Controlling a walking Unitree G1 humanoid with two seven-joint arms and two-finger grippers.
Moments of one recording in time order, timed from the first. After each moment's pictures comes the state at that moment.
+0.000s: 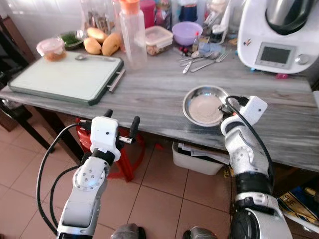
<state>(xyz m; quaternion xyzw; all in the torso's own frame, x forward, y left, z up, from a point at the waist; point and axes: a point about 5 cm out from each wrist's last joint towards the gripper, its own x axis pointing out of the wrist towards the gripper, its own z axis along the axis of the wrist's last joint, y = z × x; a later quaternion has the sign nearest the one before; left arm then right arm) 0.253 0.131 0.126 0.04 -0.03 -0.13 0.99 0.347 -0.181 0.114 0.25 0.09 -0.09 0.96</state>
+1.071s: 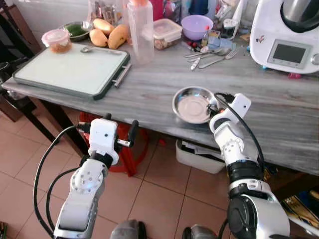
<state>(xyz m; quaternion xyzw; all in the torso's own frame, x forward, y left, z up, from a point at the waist) 0.249 0.133 0.124 0.04 -0.01 -0.13 0.99 0.360 -0.163 0.107 0.27 0.14 -0.08 0.95</state>
